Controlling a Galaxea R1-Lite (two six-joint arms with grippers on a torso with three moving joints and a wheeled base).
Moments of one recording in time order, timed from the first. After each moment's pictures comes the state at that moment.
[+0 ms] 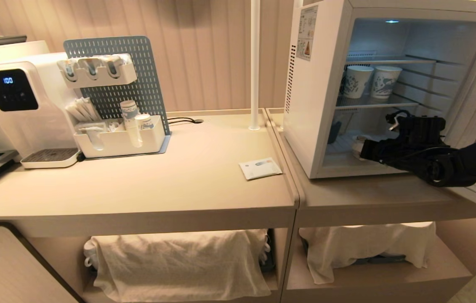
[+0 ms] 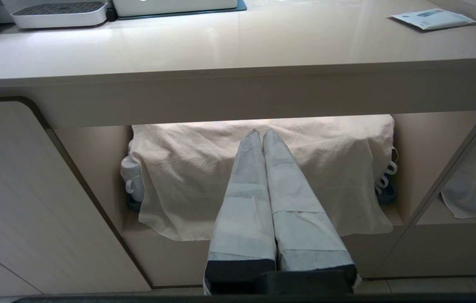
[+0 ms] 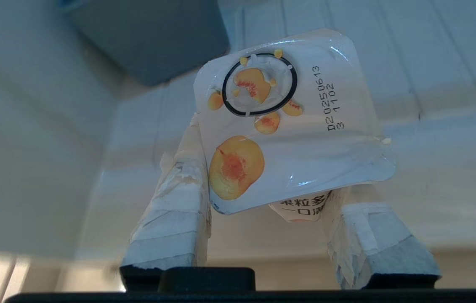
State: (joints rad) left arm 0.00 0.00 0.00 0.00 0.00 0.01; right arm -0.06 2.22 -1.34 -0.57 0.21 0.20
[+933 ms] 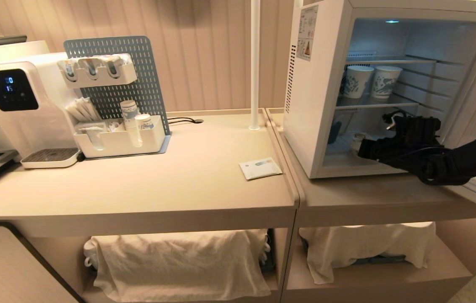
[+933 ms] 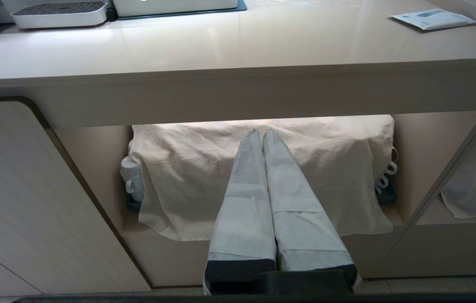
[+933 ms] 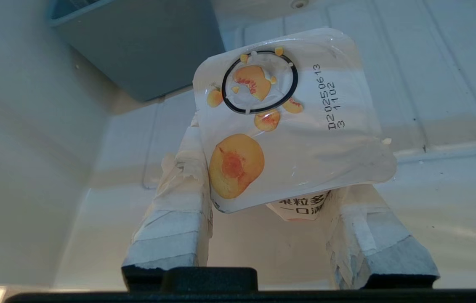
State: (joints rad) left arm 0.00 0.00 0.00 0.00 0.00 0.01; right arm -0.07 2.27 -1.39 -0.57 0.21 0.17
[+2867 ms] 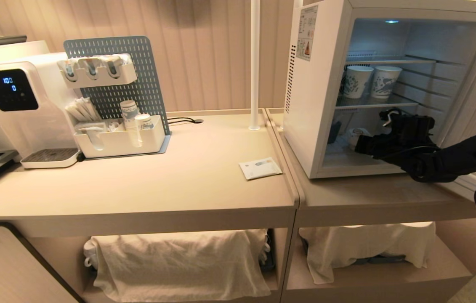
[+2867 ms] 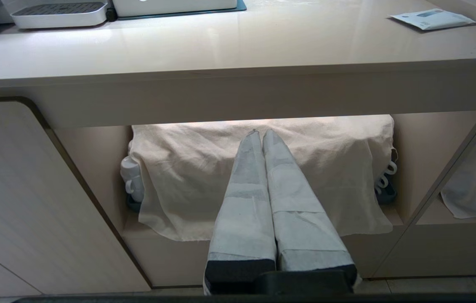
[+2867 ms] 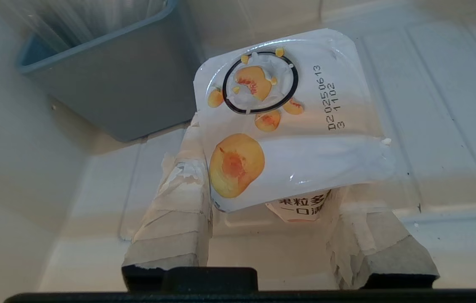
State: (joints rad) left arm 0.00 0.00 0.00 0.00 0.00 0.01; right arm -0.07 2.37 -1.53 -0.60 0.21 0.18
